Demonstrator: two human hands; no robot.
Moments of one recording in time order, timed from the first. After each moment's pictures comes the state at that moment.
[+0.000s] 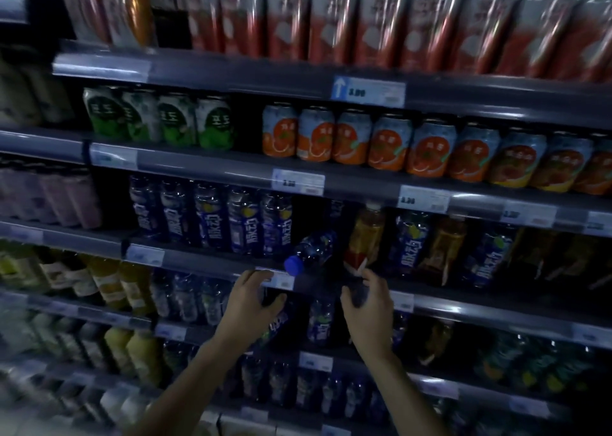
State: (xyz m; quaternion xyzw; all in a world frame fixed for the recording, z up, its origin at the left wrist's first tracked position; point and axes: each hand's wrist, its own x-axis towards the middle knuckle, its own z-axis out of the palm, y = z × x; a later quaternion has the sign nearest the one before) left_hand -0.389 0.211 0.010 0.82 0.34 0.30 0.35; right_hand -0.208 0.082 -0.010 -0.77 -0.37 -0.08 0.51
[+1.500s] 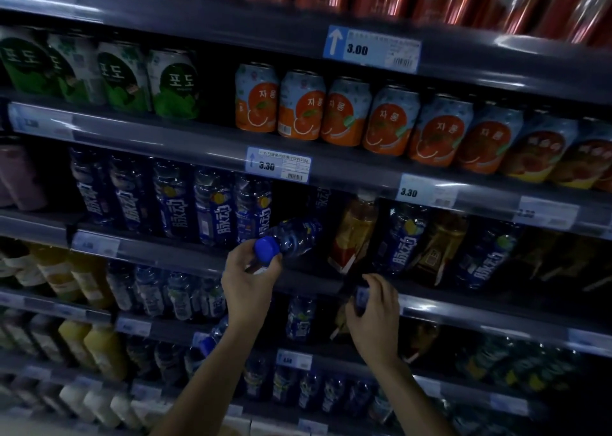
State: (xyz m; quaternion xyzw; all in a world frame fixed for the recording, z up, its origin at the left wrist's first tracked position) left_hand -0.307 0.210 0.004 0.56 0.38 0.53 0.51; right_hand -0.147 0.077 -0.049 -0.83 -0.41 -0.12 0.36
